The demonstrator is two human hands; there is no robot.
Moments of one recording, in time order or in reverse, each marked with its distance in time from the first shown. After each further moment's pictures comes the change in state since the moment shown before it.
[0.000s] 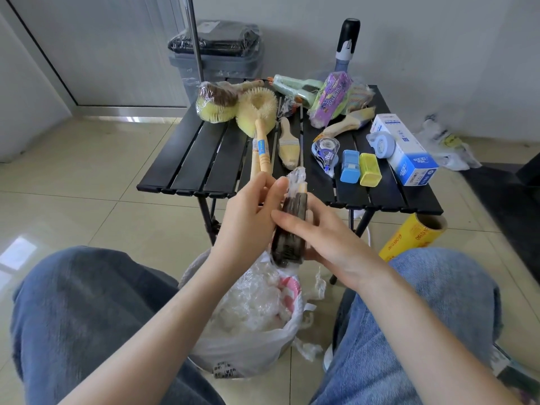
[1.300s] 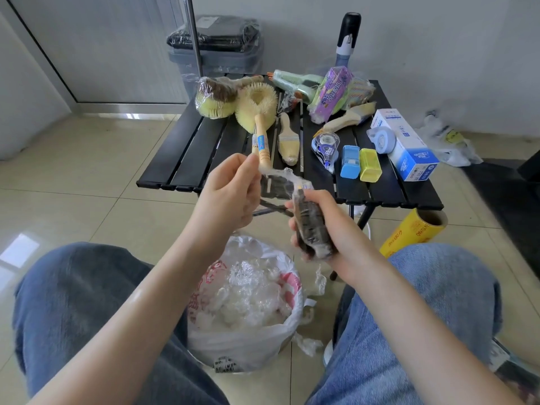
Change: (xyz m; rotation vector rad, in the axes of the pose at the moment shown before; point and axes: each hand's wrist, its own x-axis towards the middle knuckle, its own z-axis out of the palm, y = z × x) left_hand 0.001 0.024 -0.028 -0.291 -0.073 -0.154; right_hand 0.005 0.003 -0.005 0.238 0.127 0.216
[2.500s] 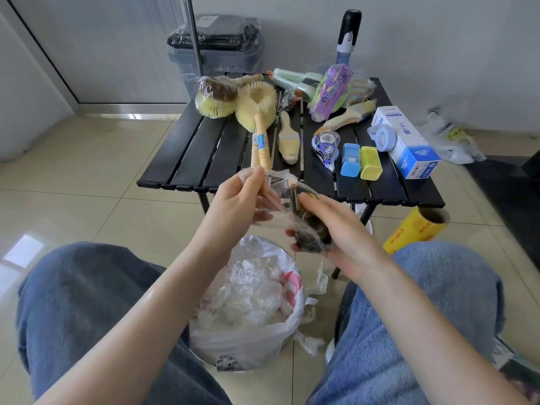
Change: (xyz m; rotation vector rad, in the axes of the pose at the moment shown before) left_hand 0.003 -0.016 0.007 0.053 0.034 -0.088; right_hand 0.004 0.006 -0.010 0.040 -0.039 -0.129
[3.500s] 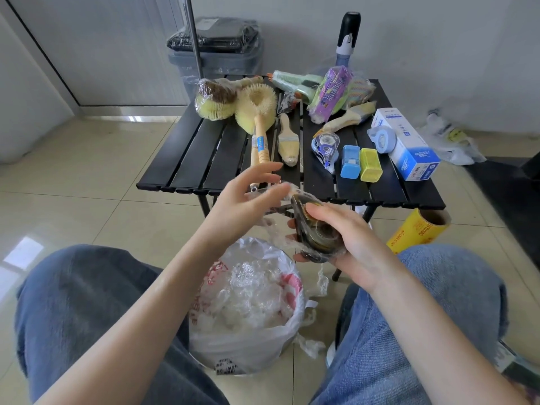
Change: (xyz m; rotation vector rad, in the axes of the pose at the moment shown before) left_hand 0.019 -0.015 -0.007 0.172 -0.134 0.073; right_hand -0.009 -0.001 -0.012 0.050 -0.046 -0.002
